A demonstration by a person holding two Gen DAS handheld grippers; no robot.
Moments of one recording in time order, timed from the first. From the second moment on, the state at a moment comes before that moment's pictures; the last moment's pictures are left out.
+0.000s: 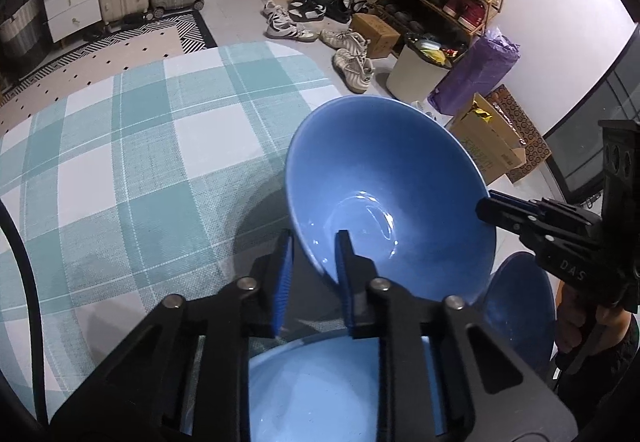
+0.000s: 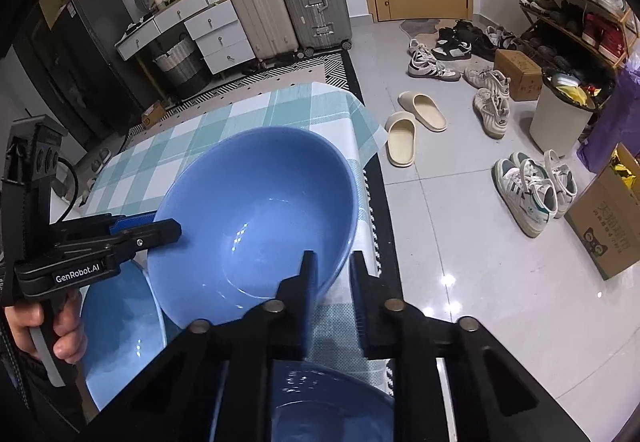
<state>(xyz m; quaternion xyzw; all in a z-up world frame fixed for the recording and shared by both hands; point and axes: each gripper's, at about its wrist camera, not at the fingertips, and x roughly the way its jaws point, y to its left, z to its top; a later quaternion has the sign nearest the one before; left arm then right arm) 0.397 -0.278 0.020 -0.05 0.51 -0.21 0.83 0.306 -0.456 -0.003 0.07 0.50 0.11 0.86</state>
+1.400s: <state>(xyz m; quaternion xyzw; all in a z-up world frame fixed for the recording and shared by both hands) 0.347 -0.277 0.103 -0.05 0.44 -0.21 0.87 0.268 -0.457 0.058 0.06 0.44 0.10 0.89</state>
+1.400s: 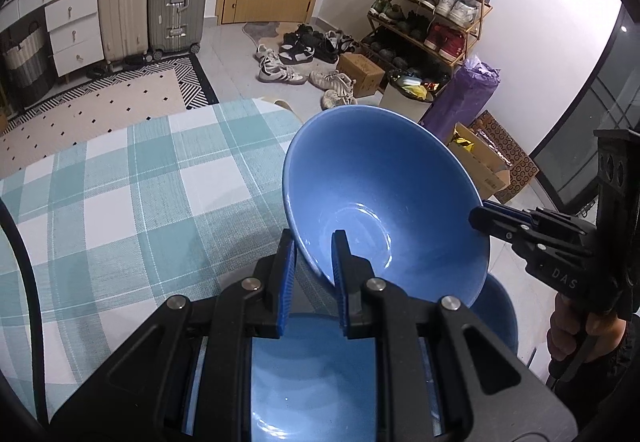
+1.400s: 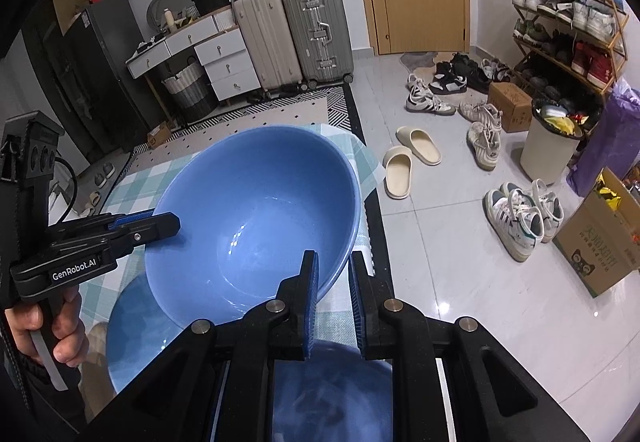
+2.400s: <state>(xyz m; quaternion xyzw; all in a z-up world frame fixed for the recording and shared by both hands) 0.250 -0.261 0.176 -0.03 0.39 -0.20 0.90 0.201 -0.436 0.117 0.05 0.39 0.12 0.91</state>
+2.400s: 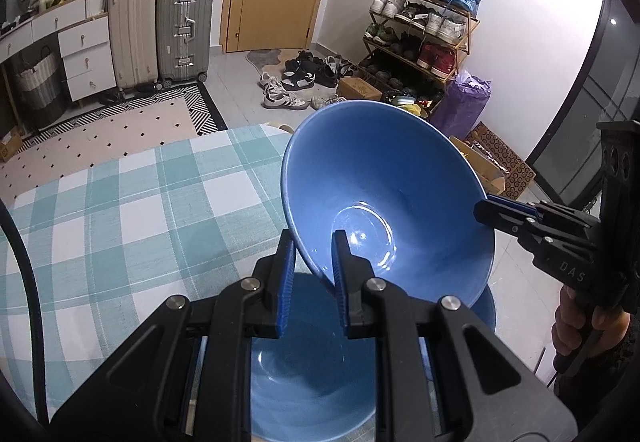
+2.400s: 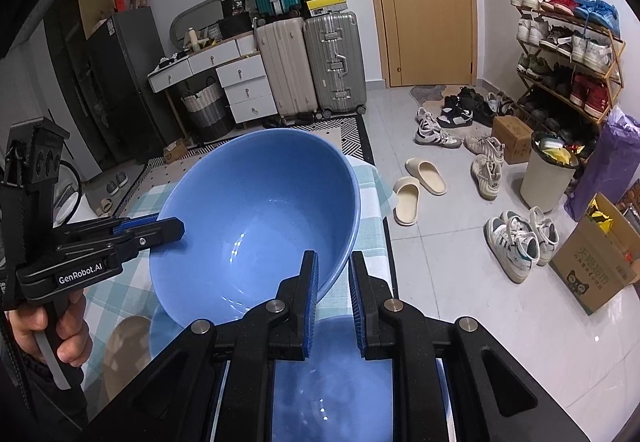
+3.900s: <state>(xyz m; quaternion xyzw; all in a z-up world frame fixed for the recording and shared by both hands) 0.129 -0.203 0.174 -0.04 0.38 -0.16 0.91 0.135 -0.377 0.101 0.04 0.38 0.16 0.91</state>
